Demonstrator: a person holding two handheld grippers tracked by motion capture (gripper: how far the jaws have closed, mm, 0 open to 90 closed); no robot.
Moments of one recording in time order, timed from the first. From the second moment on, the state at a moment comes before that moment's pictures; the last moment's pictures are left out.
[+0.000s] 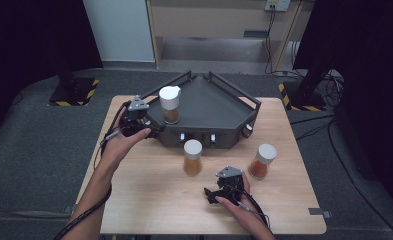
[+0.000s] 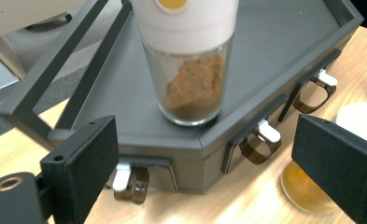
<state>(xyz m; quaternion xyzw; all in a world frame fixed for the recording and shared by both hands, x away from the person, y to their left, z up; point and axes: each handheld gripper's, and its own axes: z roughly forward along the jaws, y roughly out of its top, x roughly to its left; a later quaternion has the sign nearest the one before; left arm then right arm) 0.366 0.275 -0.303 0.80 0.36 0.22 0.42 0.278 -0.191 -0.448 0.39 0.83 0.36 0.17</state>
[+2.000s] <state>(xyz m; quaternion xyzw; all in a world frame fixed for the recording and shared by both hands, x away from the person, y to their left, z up) 0.283 0.290 -0.379 0.81 0.40 0.19 0.39 0.278 -0.191 -0.448 0.39 0.83 0.36 0.17</state>
